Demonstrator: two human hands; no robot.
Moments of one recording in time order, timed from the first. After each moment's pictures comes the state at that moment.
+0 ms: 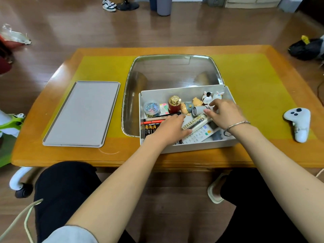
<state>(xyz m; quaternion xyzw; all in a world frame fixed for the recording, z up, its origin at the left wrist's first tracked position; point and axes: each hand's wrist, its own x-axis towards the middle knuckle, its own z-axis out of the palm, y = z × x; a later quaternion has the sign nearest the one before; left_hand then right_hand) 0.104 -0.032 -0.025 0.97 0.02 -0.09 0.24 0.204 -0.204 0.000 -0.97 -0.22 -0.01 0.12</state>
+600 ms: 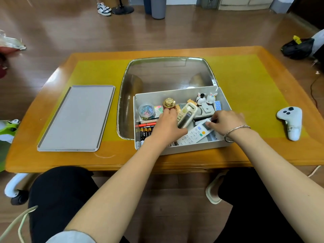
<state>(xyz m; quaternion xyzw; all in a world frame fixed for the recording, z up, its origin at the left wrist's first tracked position) 0.104 -0.041 -0.016 0.96 0.09 0.00 0.27 0.199 -0.228 -0.007 -0.98 -0.17 0.07 -0.01</state>
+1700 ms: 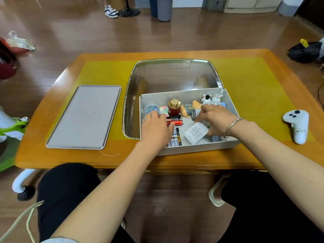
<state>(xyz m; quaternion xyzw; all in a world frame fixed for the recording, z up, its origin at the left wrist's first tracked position) 0.074 -0.018 -0.015 0.98 0.18 0.06 0.08 0.195 -0.196 0.015 -0.88 -0.45 0.09 -0.07</state>
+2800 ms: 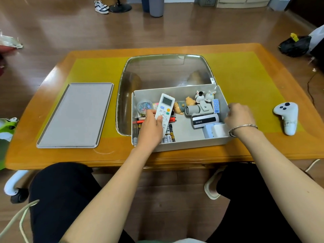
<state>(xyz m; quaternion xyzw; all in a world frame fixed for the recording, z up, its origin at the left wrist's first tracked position) 0.067 -0.025 -0.028 0.85 0.24 0.09 0.46 0.198 -0.254 -0.007 -0.99 -0.07 -0.01 0.10</state>
